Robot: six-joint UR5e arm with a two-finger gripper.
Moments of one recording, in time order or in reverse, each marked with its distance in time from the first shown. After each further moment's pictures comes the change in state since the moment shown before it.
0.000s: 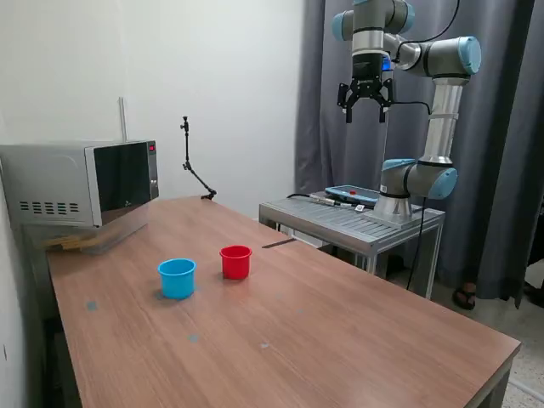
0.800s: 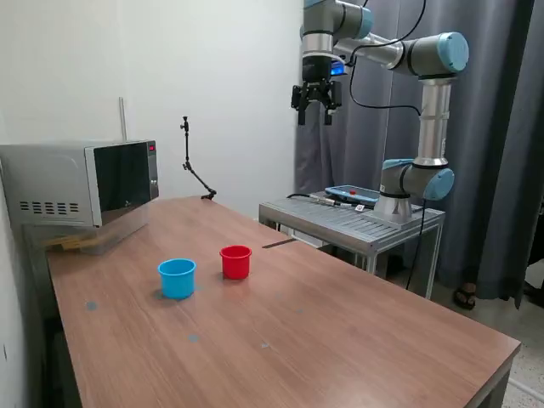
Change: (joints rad) arm -0.156 0.152 -0.123 -0.093 0.002 0.010
